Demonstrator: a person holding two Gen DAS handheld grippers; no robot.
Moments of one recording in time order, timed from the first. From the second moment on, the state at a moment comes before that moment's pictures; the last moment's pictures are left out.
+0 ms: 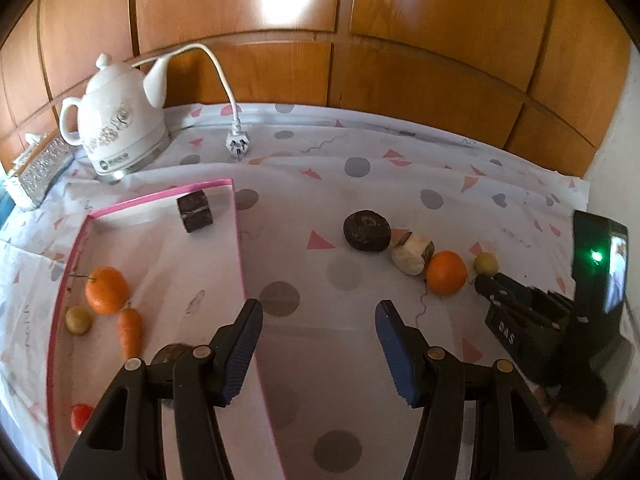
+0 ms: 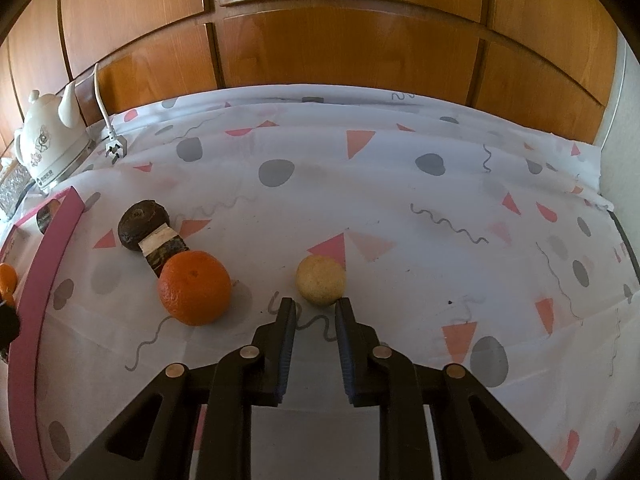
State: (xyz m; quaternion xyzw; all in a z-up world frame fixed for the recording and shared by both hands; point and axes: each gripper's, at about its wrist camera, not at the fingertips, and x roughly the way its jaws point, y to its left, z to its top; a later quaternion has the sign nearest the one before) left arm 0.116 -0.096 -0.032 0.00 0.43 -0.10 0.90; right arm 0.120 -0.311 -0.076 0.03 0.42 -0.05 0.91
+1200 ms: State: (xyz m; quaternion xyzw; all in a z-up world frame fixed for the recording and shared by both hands) left arm 0.169 -0.190 -0.073 -0.09 0.51 -0.18 0.84; right arm 0.119 -0.329 -0.075 0.05 0.42 0.02 0.90
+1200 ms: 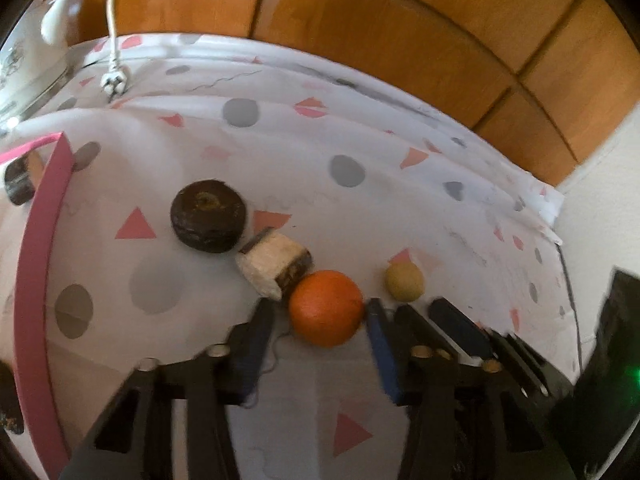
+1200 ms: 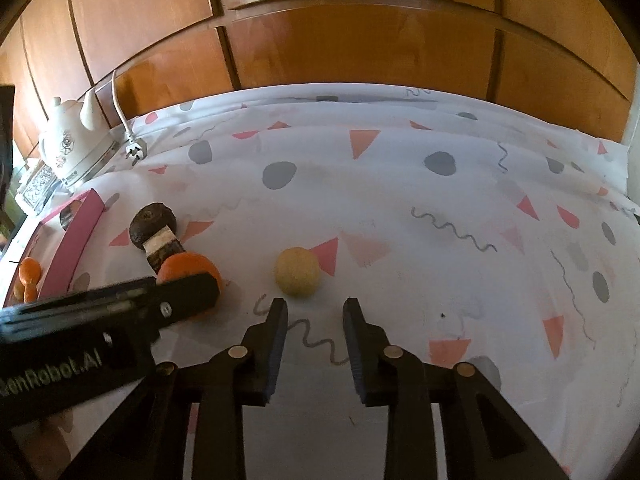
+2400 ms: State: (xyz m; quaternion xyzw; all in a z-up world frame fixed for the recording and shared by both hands) left arm 0.120 -0.152 -0.076 -0.02 0.49 -0.21 0.85; right arm 0.087 -0.327 -0.075 0.07 0.42 0.02 0.90
